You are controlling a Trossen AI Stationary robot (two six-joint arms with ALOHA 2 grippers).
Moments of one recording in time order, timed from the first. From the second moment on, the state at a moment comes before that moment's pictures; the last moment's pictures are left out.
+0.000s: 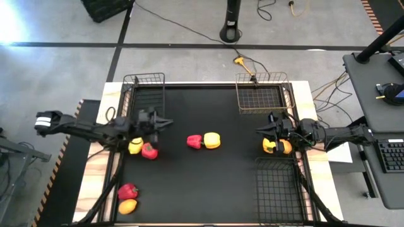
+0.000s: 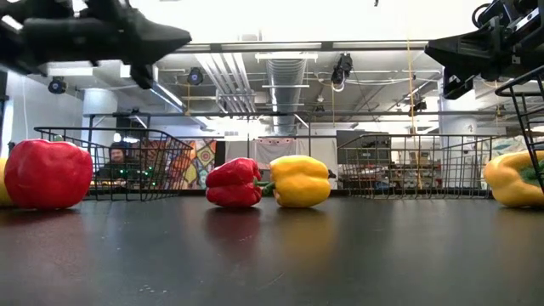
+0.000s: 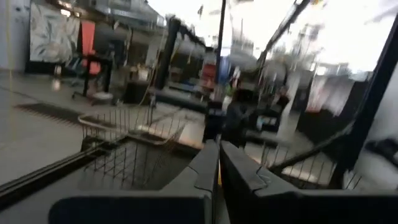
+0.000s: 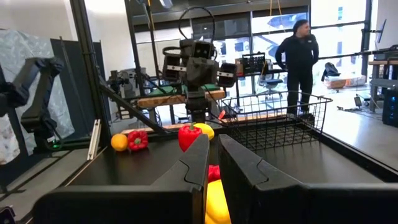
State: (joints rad) left arm -0.02 0.89 0.22 0.83 -0.23 -0.20; right arm 0.00 0.16 0.02 0.29 0.00 0.10
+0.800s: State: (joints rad) left arm 0.00 1.41 1.11 -0.32 -0.23 -0.18; right arm 0.00 0.16 0.02 0.29 0.00 0.10
